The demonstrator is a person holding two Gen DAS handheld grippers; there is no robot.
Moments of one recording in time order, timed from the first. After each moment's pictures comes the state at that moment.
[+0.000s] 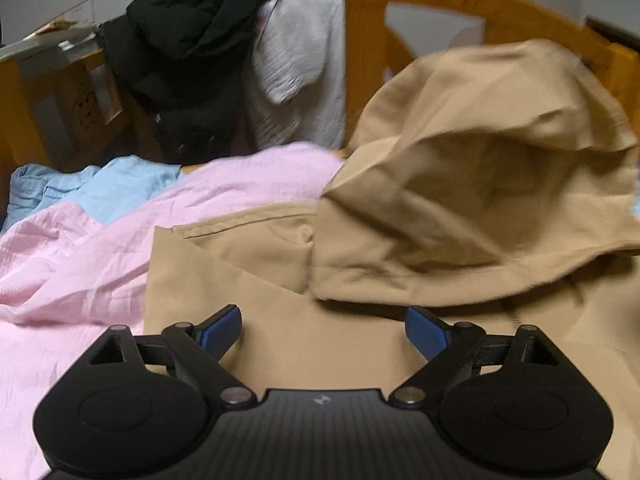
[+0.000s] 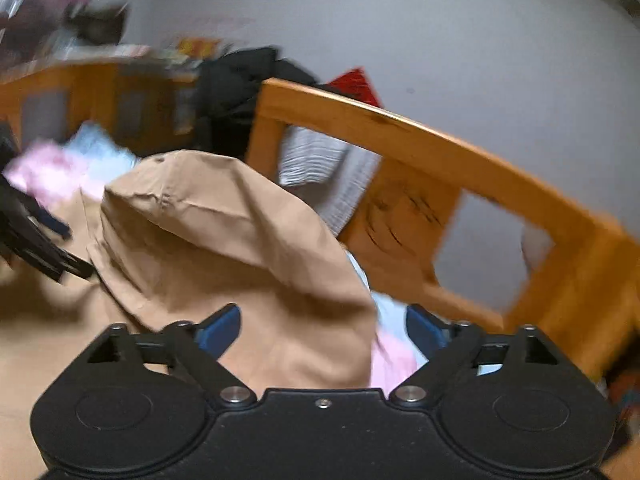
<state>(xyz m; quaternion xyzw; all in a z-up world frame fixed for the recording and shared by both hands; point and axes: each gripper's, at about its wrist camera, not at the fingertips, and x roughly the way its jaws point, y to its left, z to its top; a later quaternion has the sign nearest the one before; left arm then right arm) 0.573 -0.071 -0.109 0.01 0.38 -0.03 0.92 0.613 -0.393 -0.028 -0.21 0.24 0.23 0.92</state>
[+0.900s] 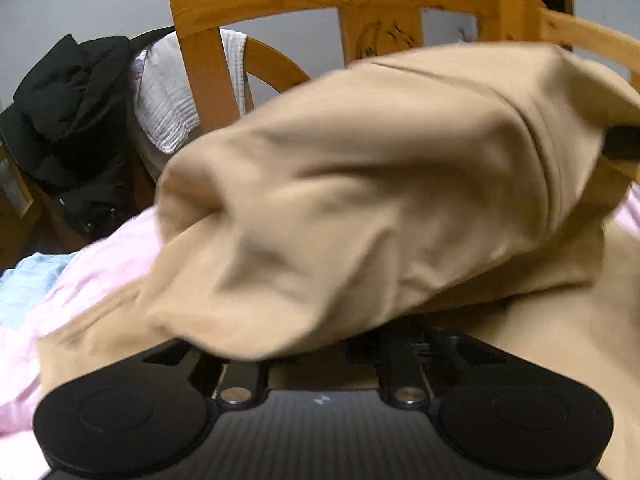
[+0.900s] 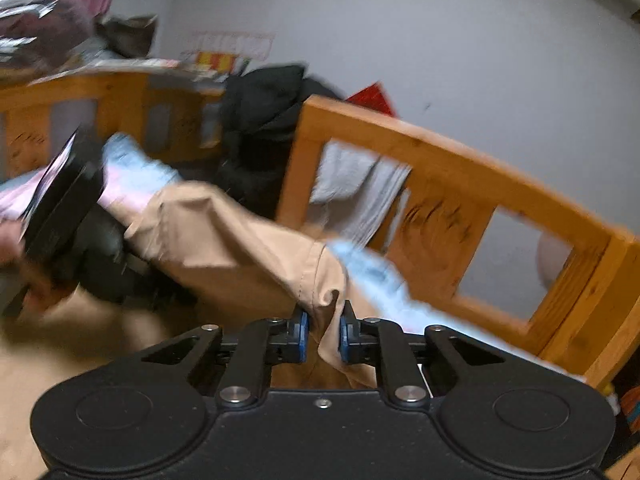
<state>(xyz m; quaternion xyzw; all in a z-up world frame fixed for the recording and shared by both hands) 0.595 -0.138 -0.124 0.13 0.36 -0.15 0.91 0.555 -0.386 -0.033 -0.18 0.23 0.26 0.92</state>
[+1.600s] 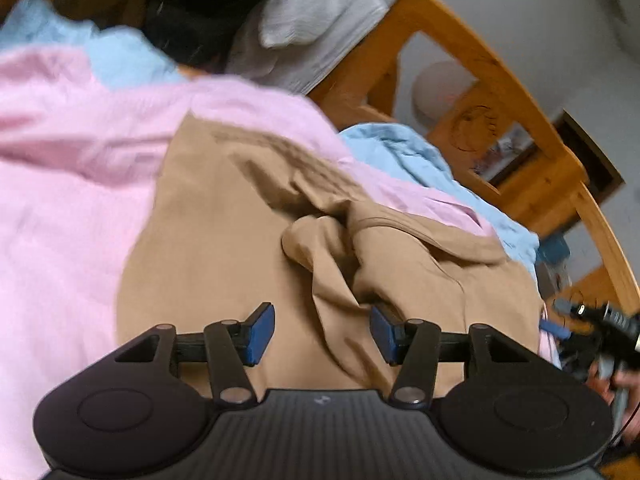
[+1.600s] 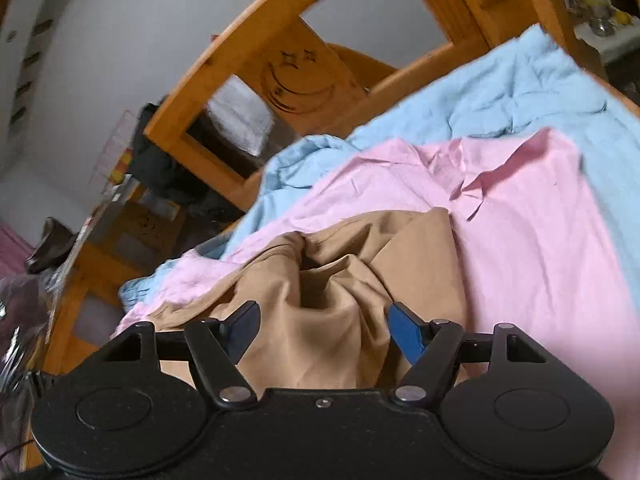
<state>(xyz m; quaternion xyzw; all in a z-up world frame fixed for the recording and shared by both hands) 0.549 0.009 -0.106 -0.24 0.45 -0.12 0.85 0.585 -0.515 -0.066 0.28 0.44 0.17 0.83</state>
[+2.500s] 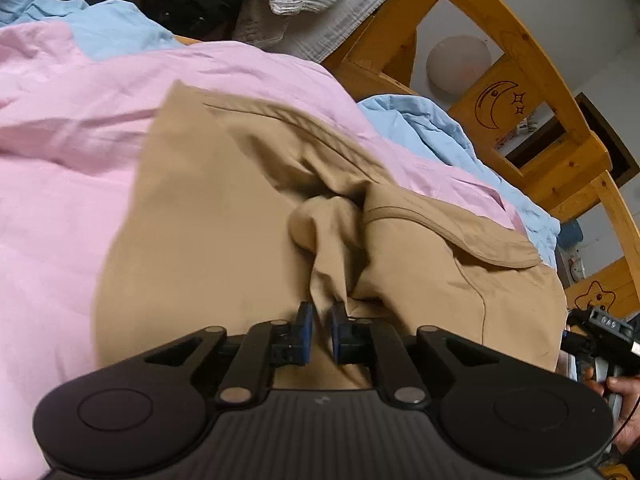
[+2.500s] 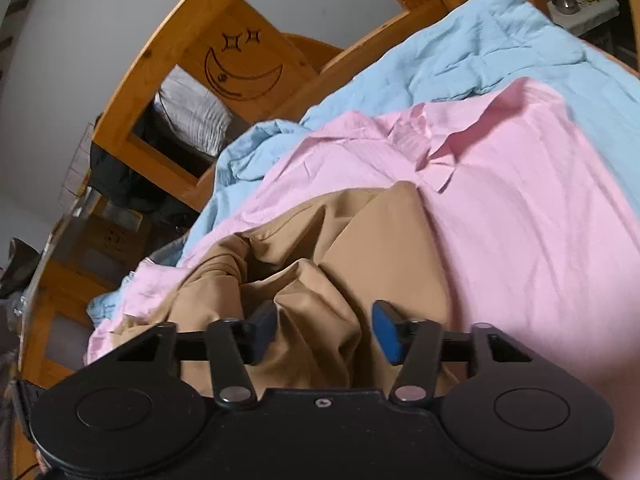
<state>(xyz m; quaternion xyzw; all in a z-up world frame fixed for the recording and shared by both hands) 0.568 -0.006 -0.127 -0.22 0.49 -0.11 0.84 0.596 -0.509 -0.107 0.30 0.46 0.13 0.83</state>
